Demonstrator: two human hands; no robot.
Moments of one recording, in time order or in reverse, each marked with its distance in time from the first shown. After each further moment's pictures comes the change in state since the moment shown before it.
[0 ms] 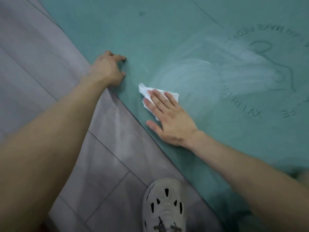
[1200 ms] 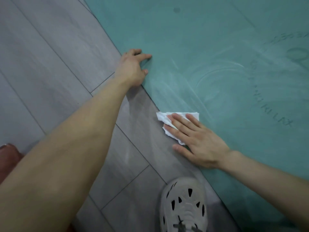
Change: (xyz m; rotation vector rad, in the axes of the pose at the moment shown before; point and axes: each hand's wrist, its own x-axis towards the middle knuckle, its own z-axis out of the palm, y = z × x) left_hand -0.010 -0.043 0.026 -0.175 0.110 0.081; right_hand -0.048 -0.023 -0.003 -0.009 -0.180 -0.222
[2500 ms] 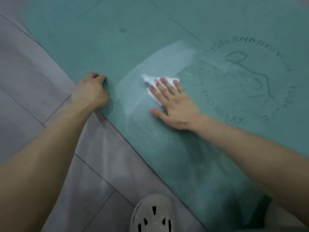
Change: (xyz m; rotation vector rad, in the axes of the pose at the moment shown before) left_hand 0.001 0.037 0.005 0.205 -0.059 -0.079; right_hand 0.033 0.118 -0.034 -0.072 0.141 0.332
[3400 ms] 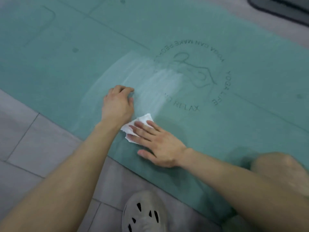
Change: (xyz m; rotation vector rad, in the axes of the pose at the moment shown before) left_hand -0.037 0.158 0.048 -0.207 0.120 0.424; right_hand -0.119 -0.045 0.020 0.066 -0.017 -0.055
